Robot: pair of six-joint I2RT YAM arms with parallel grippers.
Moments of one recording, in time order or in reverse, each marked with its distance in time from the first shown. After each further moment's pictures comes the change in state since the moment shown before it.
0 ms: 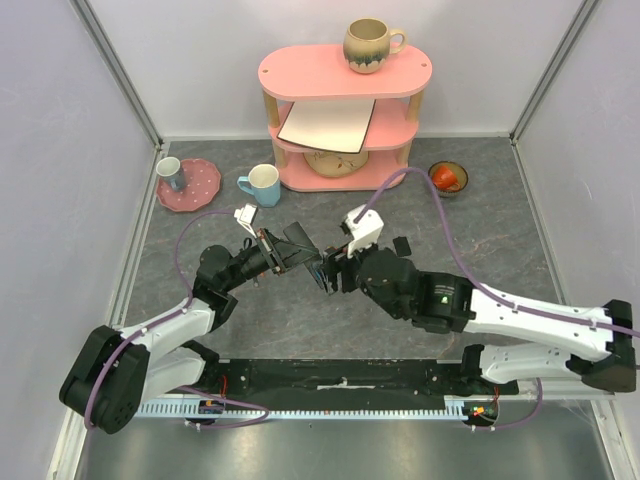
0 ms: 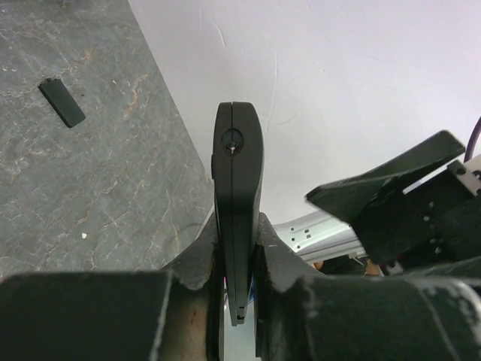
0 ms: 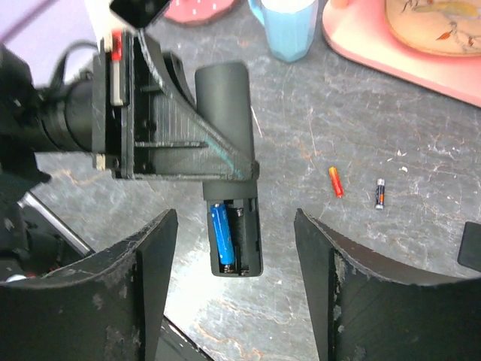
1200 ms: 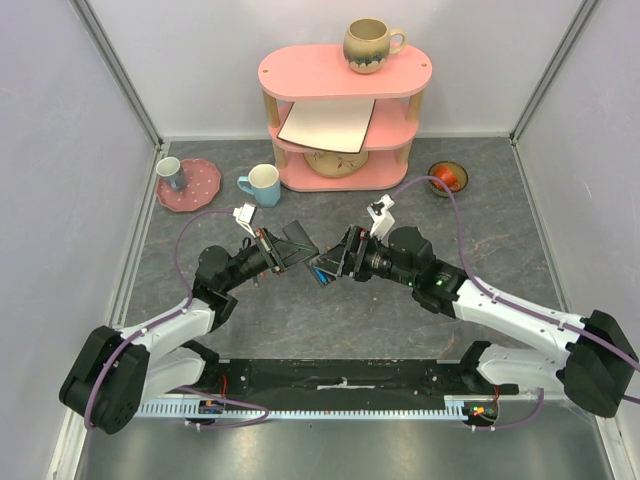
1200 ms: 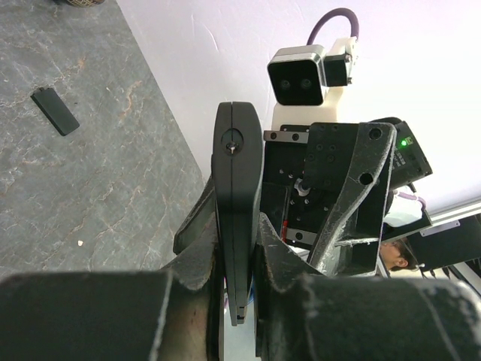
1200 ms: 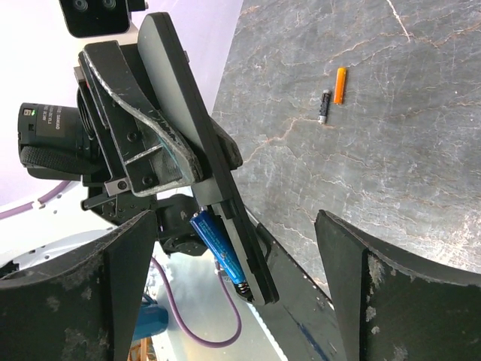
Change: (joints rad) left arm 0.000 -0.001 0.000 0.029 0.000 0.001; right arm -0.416 -0.023 -0.338 0.422 -0.770 0.634
